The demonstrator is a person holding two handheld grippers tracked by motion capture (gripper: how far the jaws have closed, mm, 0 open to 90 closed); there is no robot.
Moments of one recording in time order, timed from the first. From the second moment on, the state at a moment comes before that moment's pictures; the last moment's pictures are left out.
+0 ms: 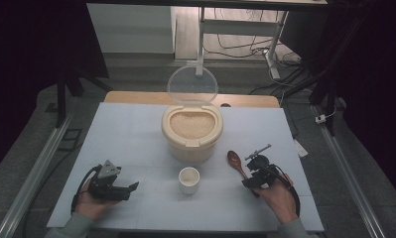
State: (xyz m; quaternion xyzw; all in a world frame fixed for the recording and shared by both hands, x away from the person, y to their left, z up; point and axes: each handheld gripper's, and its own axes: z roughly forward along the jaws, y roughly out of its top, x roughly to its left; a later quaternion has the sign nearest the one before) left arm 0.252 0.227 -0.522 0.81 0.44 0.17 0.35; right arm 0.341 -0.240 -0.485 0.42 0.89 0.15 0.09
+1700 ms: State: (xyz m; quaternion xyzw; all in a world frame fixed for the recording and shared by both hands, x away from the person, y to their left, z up) left arm 0.252 0.228 -0.524 0.81 0.44 0.17 0.34; right arm 0.345 -0.252 -0.471 0.43 0.88 0.21 0.08
